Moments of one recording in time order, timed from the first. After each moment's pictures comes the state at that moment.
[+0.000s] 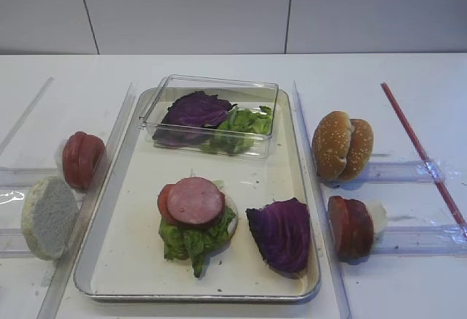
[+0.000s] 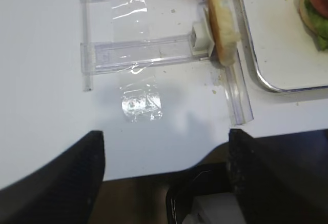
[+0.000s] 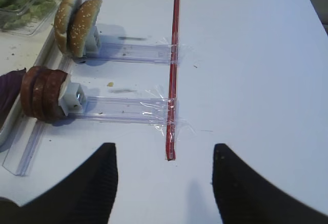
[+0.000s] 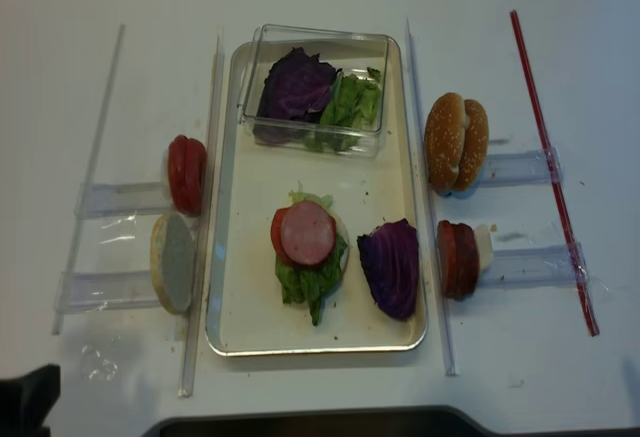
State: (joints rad) left arm -0.13 0.35 -0.63 0.02 1.26 -0.05; right arm -0.05 -0.02 -0.48 0.13 1.14 -0.14
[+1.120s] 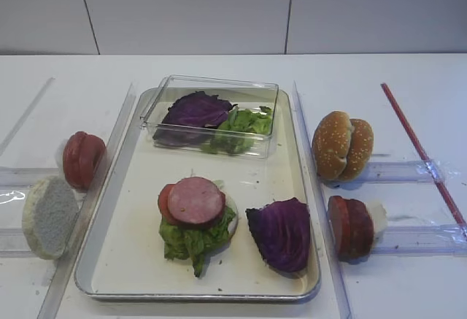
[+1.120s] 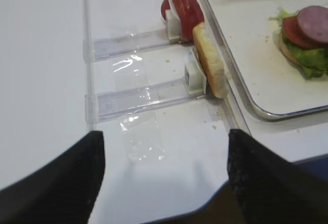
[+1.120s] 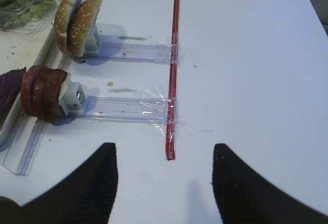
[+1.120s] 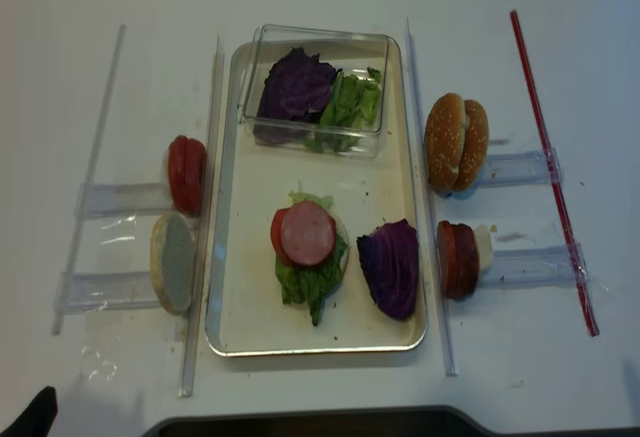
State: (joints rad) left arm -0.14 0.00 -0.50 0.02 1.16 0.03; right arm -0.05 -0.02 -0.48 0.13 1.14 -0.14
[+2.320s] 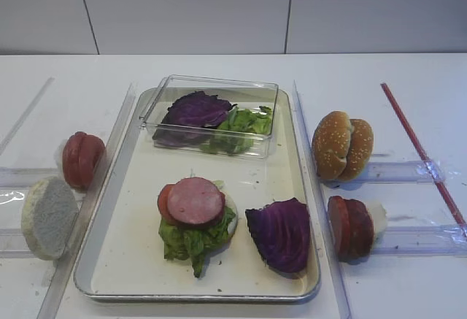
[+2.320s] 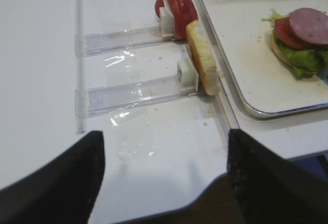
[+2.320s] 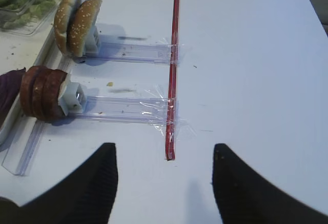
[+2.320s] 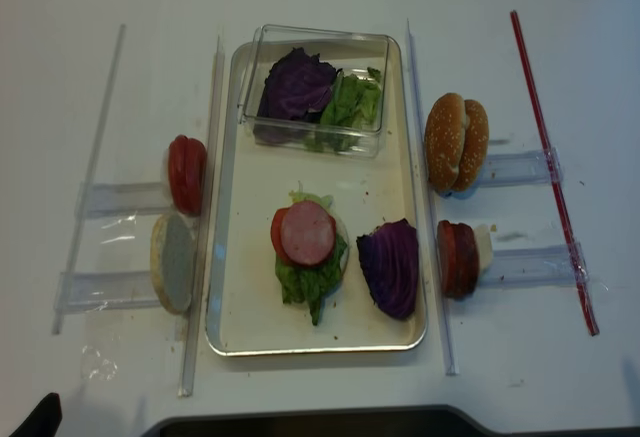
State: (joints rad) left arm -0.14 -0.01 -0.49 0.00 1.17 0.00; right arm -0.05 -0.02 -0.48 0.12 1.14 -0.14
